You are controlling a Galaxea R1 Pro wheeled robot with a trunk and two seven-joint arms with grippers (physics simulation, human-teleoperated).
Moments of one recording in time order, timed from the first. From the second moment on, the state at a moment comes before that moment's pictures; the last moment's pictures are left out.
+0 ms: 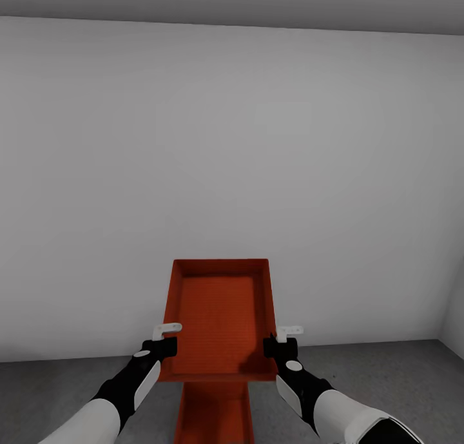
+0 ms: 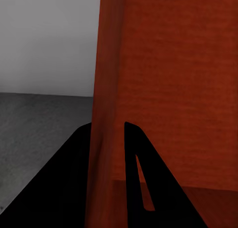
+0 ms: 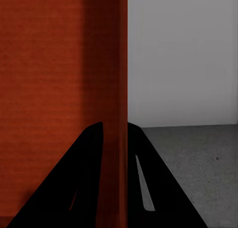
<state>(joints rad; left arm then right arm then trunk) -0.61 -0.01 -0.15 -0.47 0.23 0.12 0.14 -0.71 0.14 0.45 -0.16 -0.36 -0.25 -0.22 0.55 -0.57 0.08</state>
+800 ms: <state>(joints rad) -0.61 -0.01 -0.15 -0.47 0.23 0.12 0.14 -0.71 0.15 0.28 -0.15 -0.19 -0.25 -0.21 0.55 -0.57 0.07</state>
